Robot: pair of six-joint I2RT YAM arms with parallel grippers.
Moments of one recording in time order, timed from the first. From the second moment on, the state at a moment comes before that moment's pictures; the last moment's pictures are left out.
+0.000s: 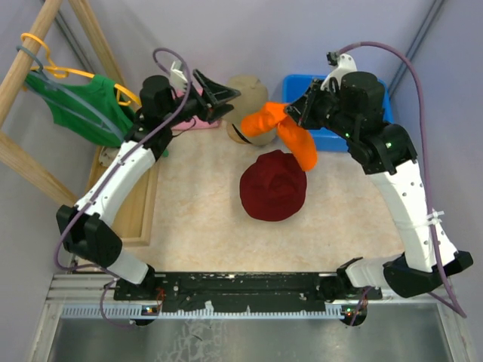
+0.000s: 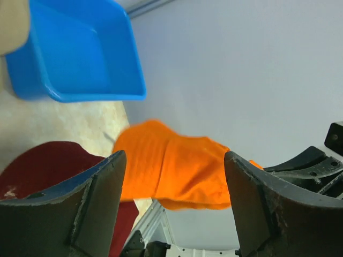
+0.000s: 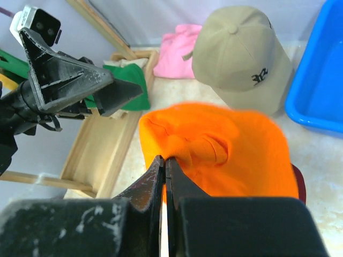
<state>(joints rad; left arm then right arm) -0.43 1.56 1.52 0.01 0.50 -1.14 0.49 1.31 1.81 -0.77 -0.07 0.46</state>
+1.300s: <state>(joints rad) -0.44 1.27 1.06 0.31 0.46 -1.16 0.41 1.30 1.83 -0.54 -0.31 0.91</state>
